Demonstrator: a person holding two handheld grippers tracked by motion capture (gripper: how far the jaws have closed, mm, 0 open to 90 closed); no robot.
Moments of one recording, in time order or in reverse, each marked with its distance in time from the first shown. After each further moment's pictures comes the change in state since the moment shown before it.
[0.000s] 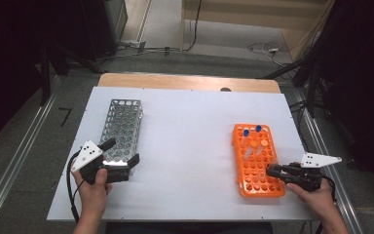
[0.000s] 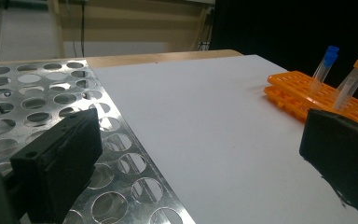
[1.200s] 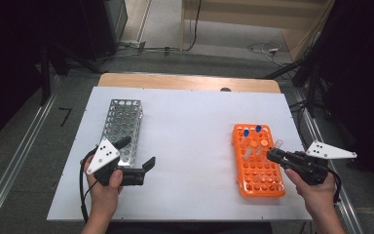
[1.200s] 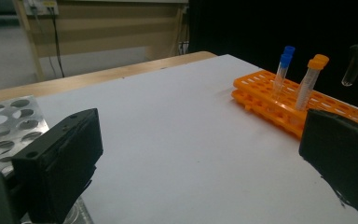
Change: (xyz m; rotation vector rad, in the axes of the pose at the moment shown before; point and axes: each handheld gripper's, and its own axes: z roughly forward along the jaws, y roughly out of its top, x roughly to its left) left arm -0.044 0.024 0.010 0.009 -0.074 0.104; right arm 0.049 0.068 -0.014 -0.132 -0.185 0.044
